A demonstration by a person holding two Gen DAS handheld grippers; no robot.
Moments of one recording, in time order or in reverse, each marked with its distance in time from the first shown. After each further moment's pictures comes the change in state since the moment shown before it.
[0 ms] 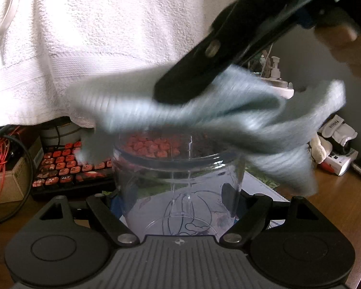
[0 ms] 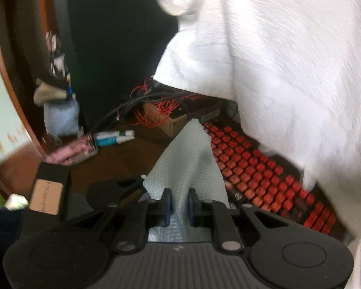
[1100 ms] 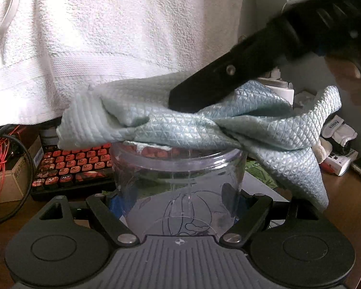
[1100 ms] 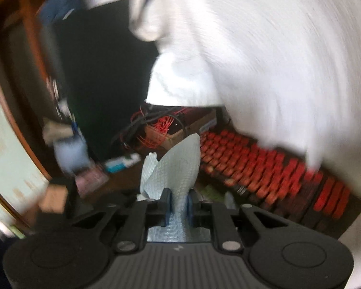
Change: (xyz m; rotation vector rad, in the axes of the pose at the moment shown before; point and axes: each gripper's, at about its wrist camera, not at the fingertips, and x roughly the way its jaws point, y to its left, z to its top) left arm -0.012 -0.012 -0.002 -0.002 0.000 0.000; right arm -0.010 -0.018 -0.025 0.045 -0.147 0.015
